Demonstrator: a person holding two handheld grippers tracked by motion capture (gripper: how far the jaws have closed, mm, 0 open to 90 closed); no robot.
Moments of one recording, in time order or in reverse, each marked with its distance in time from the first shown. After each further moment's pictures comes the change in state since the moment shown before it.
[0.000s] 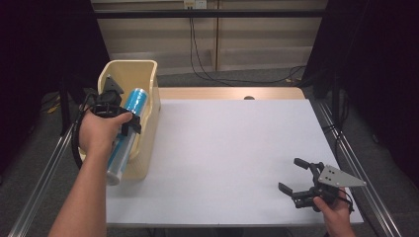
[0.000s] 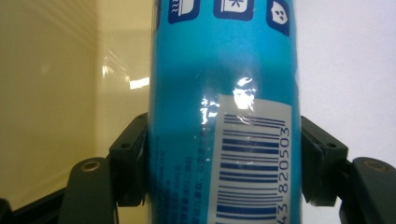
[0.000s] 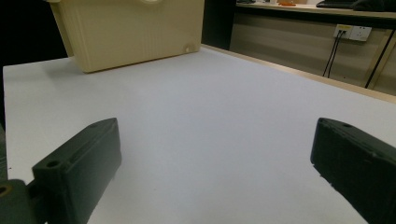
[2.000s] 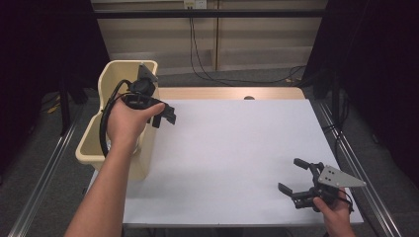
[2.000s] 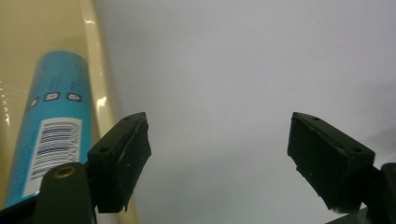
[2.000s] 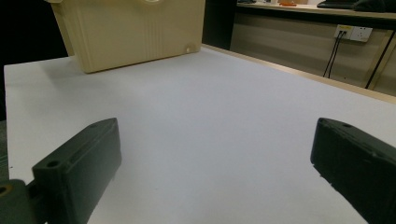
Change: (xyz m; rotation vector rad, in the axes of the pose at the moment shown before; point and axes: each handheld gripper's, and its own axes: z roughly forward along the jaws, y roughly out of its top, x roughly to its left) left arm -0.082 0.008 -0.016 -0.067 -0.163 0.194; right arm 0.001 0.000 0.000 0.000 0.002 -0.008
